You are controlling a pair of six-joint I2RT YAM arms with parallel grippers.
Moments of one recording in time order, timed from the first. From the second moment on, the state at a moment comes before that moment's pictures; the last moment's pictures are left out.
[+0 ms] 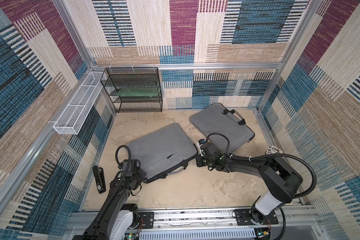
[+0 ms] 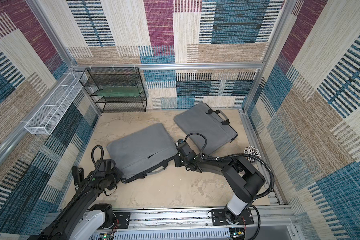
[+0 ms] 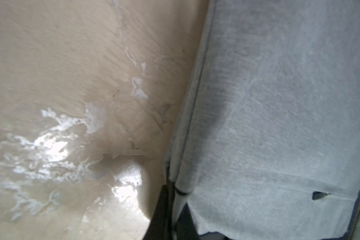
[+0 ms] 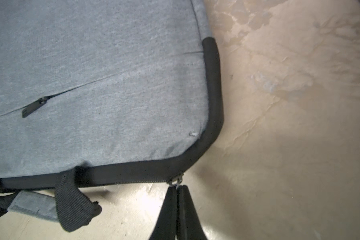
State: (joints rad) left arm -0.02 0.85 0.38 -0.55 0.02 -0.94; right arm 0.73 1.64 0.81 -0.04 0.02 0.49
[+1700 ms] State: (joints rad) left arm 0.12 1.01 0.59 -0.52 0.09 -0.74; right arm 0.82 1.74 0.84 -0.01 -0.08 0.52
